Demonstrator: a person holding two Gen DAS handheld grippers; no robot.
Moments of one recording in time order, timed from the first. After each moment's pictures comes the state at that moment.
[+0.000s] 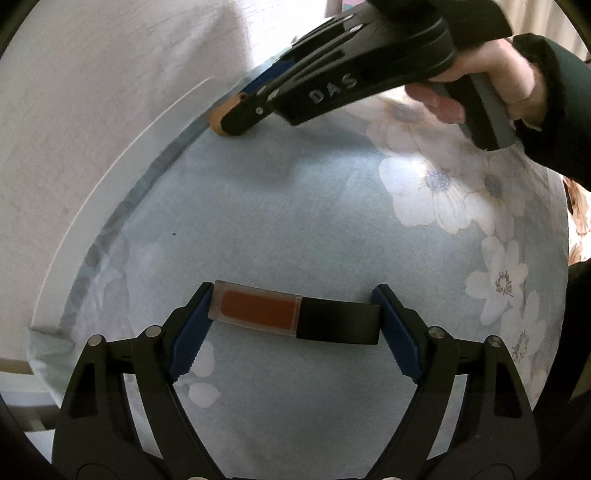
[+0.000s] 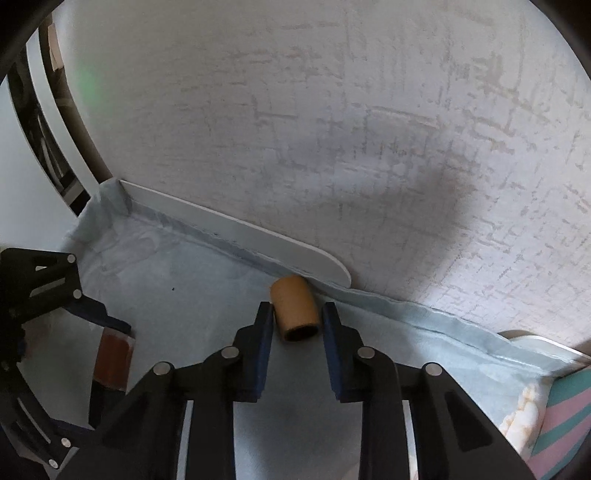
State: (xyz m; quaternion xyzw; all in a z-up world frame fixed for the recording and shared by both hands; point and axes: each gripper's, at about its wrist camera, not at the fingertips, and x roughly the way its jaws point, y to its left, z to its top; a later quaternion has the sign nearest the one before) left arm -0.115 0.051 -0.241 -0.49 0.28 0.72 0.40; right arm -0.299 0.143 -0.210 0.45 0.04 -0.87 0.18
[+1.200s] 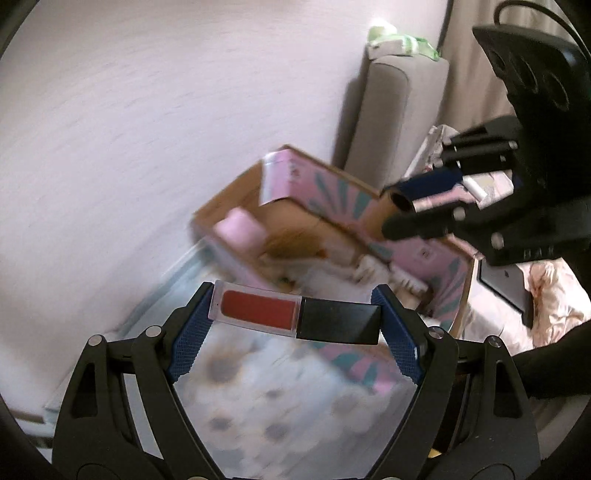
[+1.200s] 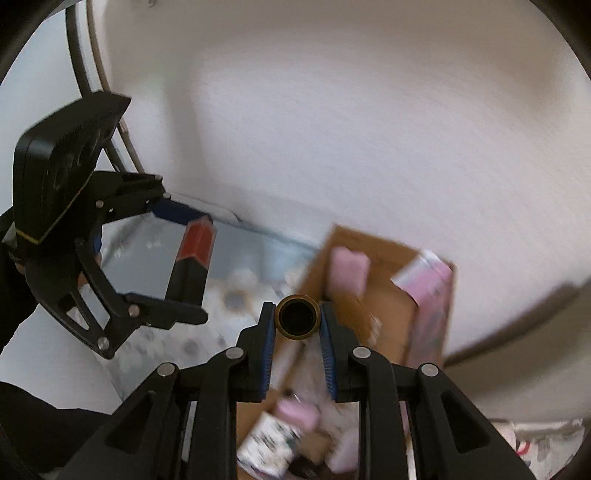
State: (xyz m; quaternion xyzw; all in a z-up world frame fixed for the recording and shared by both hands) left arm -0.073 0.277 -0.073 -0.42 0.18 0.78 0.42; right arm -0.110 0.348 -0.031 0.45 0.05 -0.88 0.15
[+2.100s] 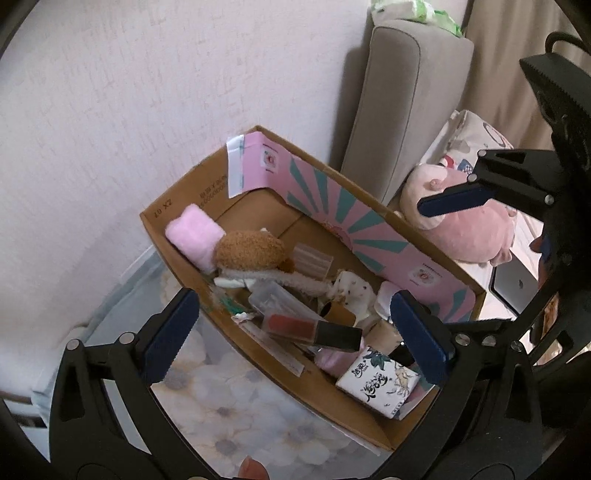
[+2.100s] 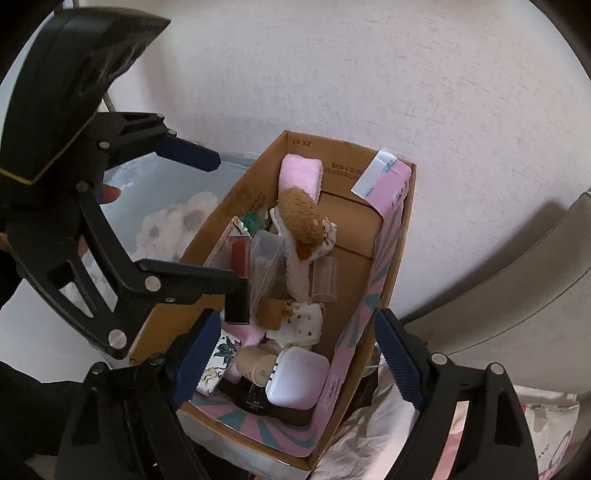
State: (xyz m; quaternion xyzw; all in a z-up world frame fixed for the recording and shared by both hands) left arm -0.061 0.360 -0.103 -0.46 0.20 0.78 0.36; right arm -0.078 0.408 -0.086 0.51 0.06 -0.85 0.13
